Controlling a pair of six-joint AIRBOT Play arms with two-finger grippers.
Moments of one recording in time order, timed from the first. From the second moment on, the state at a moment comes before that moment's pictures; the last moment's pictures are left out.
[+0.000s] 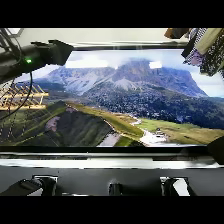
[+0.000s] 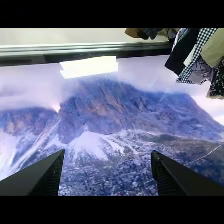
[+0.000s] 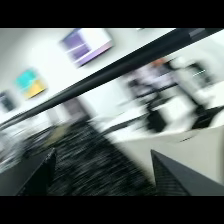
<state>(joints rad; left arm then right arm) -0.33 -1.12 1.53 1.22 -0.75 -1.56 -1.00 -0.99 2.02 -1.42 0.73 2.02</state>
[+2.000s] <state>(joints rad) -0.12 -0.82 1.00 1.64 -1.24 -1.70 0.09 -1.23 1.37 -1.38 1.41 1.44</state>
